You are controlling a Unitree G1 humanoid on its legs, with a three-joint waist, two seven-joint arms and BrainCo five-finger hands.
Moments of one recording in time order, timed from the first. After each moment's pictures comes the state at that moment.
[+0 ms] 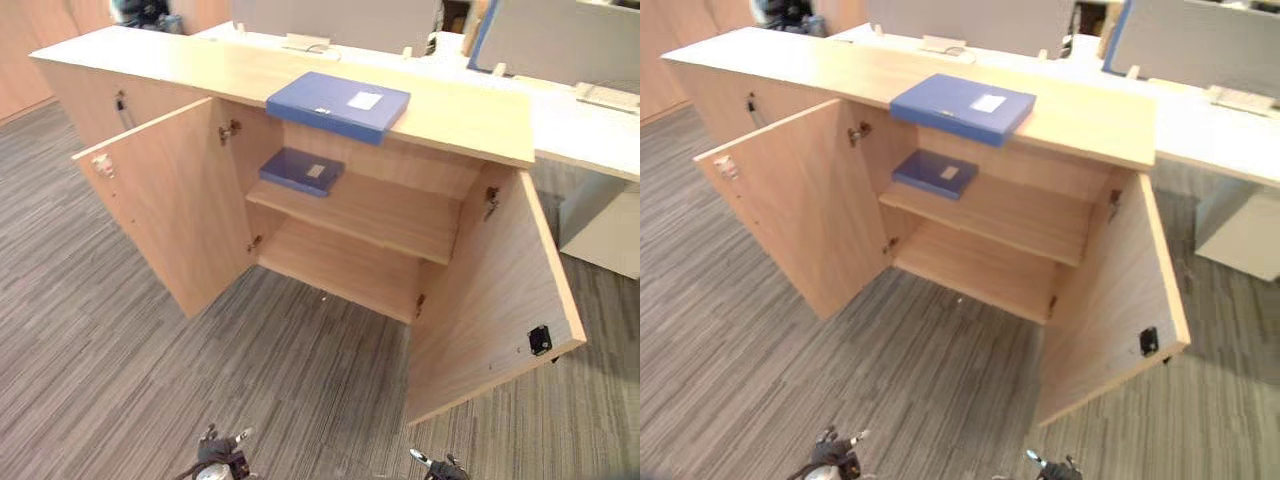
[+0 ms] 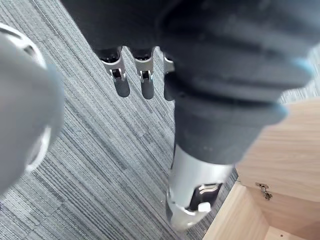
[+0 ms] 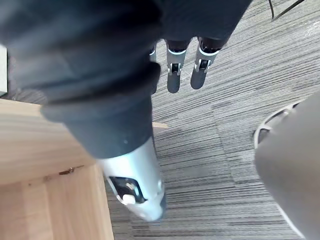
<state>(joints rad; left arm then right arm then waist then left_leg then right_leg) 0.07 -0.06 0.42 0.95 -0.04 -0.09 0.19 0.09 0.02 -0.41 1.05 0.24 -0.04 -0.16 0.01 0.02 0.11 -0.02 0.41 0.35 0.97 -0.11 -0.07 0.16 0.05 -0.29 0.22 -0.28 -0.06</state>
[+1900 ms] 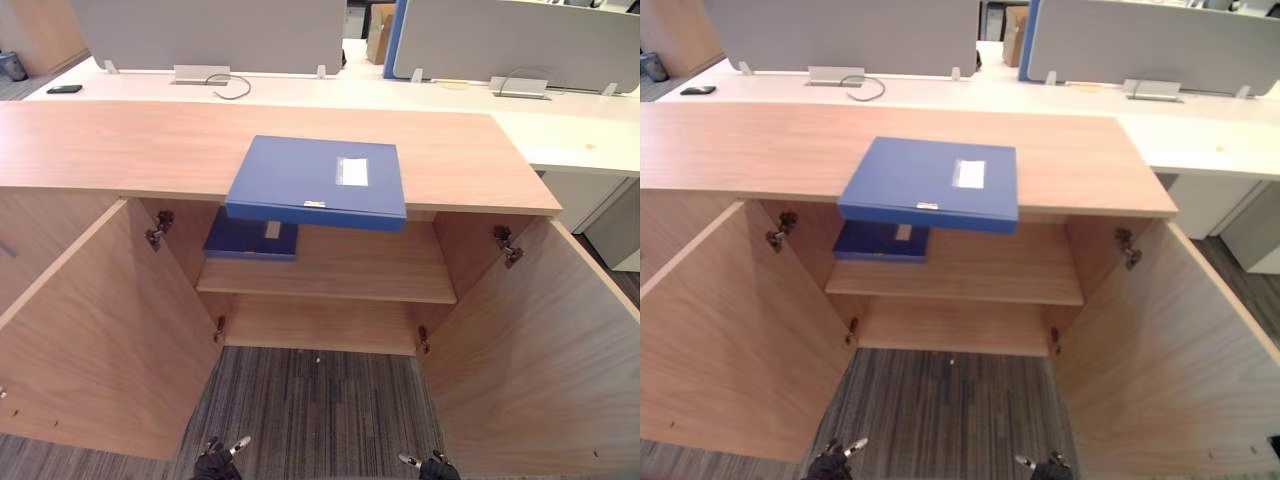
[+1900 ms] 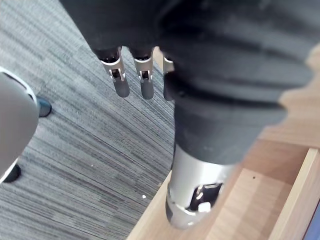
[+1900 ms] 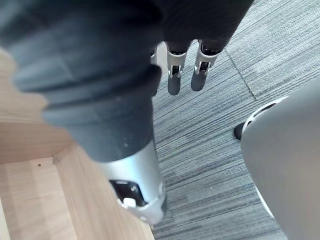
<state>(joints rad) 0.11 0.01 0.29 0.98 -0.44 -0.09 0.01 0.08 0.01 -0.32 1.08 0.15 -0.03 -0.10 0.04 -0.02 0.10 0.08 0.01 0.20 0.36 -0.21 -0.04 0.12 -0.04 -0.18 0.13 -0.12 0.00</state>
